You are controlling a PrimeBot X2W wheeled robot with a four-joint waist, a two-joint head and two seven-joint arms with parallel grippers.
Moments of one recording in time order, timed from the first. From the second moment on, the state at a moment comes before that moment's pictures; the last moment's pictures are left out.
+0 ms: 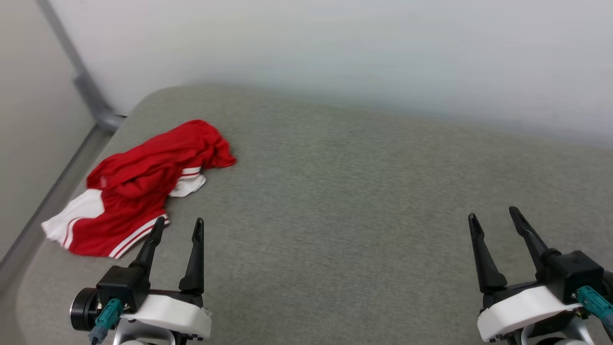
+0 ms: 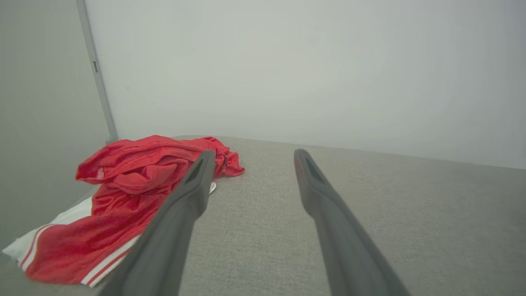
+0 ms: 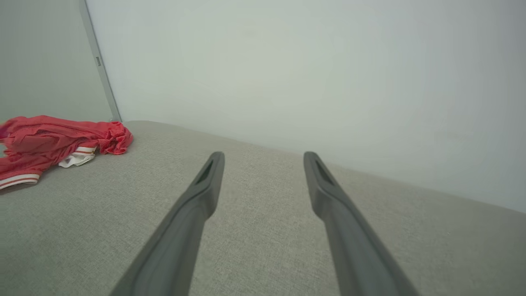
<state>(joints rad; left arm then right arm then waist) -0.03 0.10 -0.01 0.09 -0.17 -0.11 -0.25 0.03 -0.05 -0.01 -0.11 0.04 0.13 -0.04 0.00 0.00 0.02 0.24</state>
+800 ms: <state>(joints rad) -0.03 0.07 0.04 0.12 -0.16 -0.13 -0.26 0.00 -0.05 0.01 -0.10 0.06 0.13 -0.06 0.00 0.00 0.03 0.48</state>
